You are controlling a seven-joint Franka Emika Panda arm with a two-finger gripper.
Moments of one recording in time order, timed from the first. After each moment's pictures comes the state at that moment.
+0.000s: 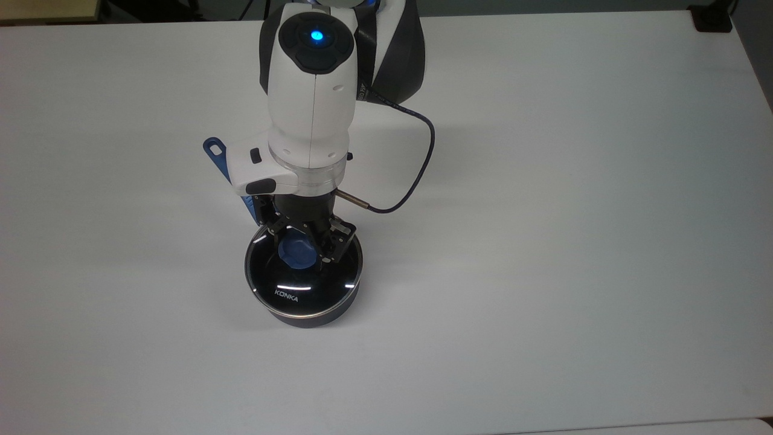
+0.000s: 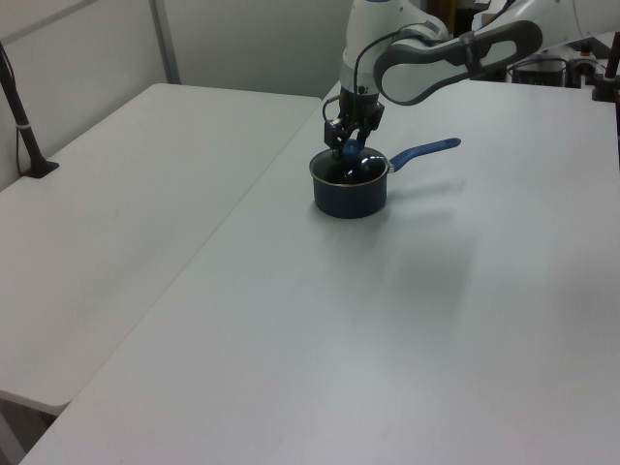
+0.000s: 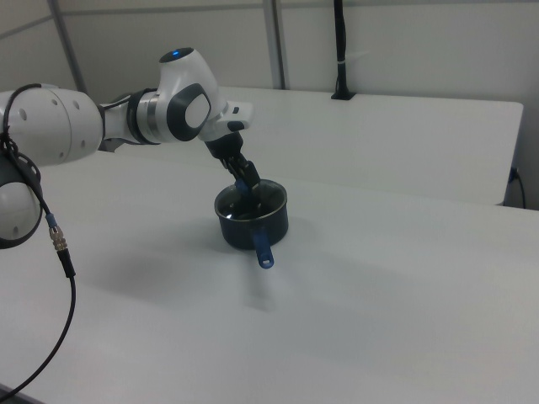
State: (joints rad) arm 0.18 0.59 -0.19 -1.34 -0.07 2.18 0.53
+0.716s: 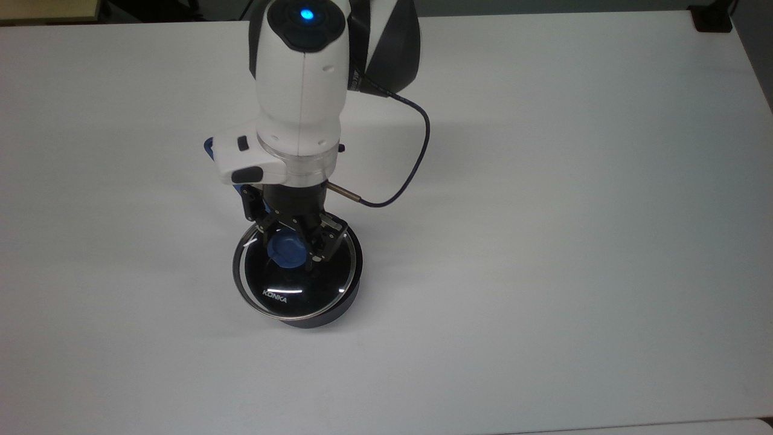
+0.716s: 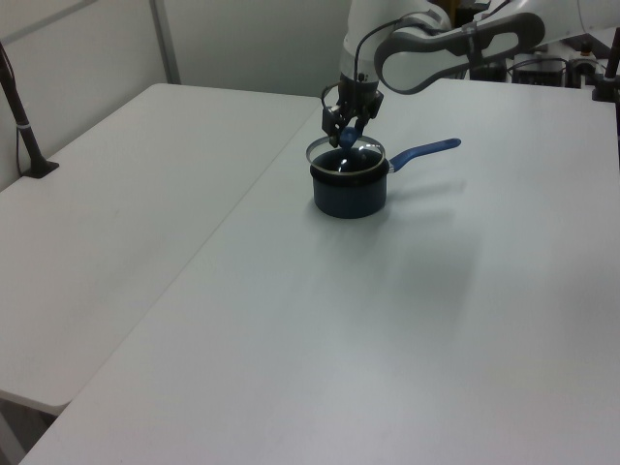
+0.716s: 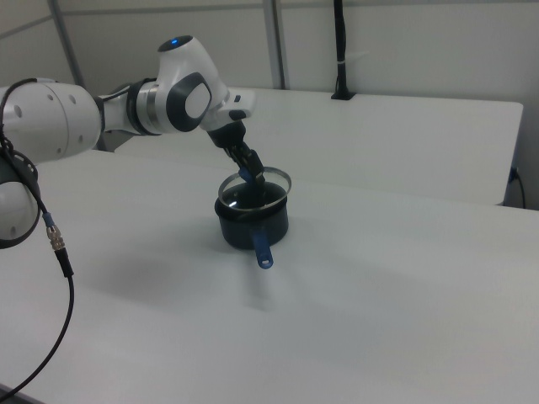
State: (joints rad) arm 0.18 0.58 -0.20 -1.31 -0.07 2.18 0.54
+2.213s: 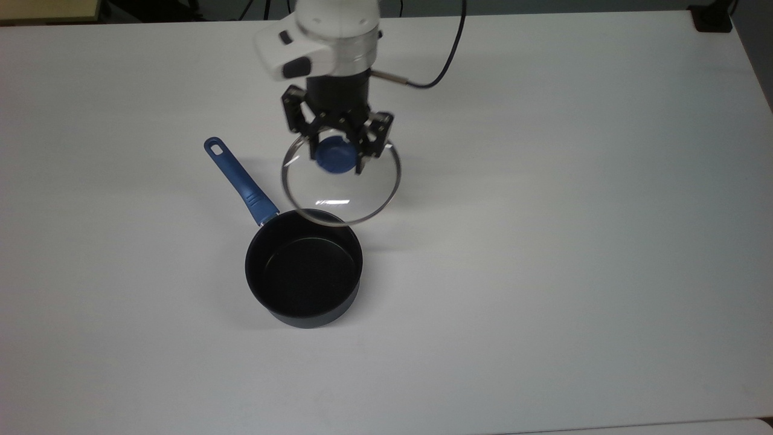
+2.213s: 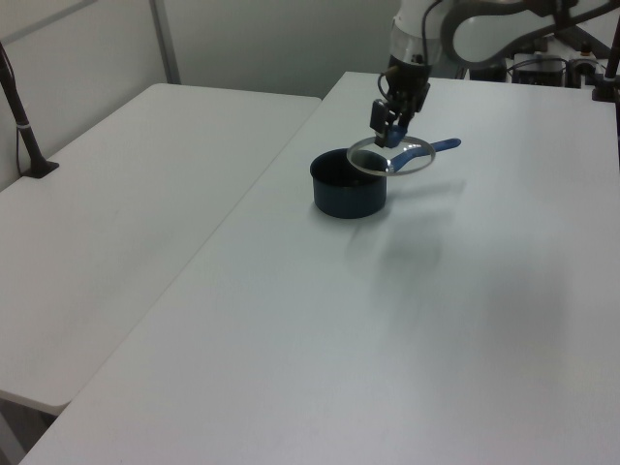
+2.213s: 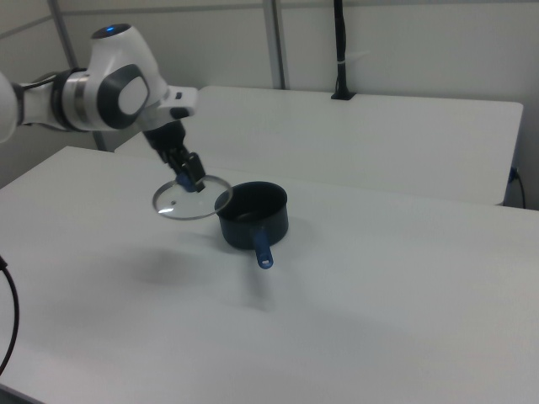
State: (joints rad) arm 0.26 0.16 -0.15 -1.78 -0.07 2.18 0.45
